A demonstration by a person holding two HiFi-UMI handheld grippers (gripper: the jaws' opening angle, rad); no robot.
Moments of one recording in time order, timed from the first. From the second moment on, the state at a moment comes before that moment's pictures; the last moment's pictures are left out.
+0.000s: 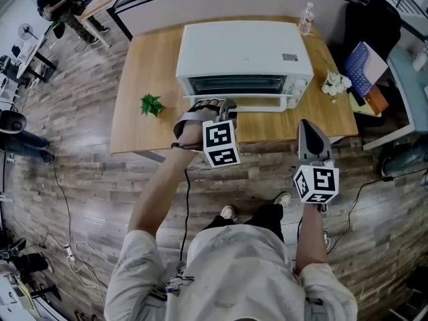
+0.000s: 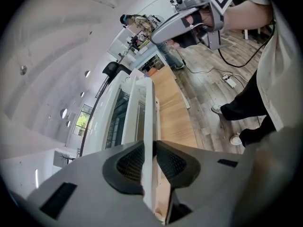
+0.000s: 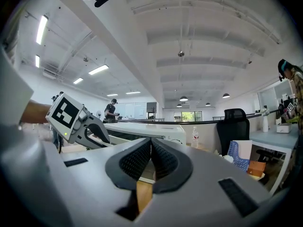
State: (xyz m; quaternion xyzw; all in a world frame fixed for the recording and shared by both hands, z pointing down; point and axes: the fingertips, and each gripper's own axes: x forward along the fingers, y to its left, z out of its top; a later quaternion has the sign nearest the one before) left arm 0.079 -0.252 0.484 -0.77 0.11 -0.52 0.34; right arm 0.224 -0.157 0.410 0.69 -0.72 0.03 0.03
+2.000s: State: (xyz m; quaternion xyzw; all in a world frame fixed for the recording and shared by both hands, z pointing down) left arm 0.056 -0.161 0.577 -0.79 0.12 -0.53 0.28; right arm 0.209 -0.131 0.437 0.68 -0.73 0.06 0.05
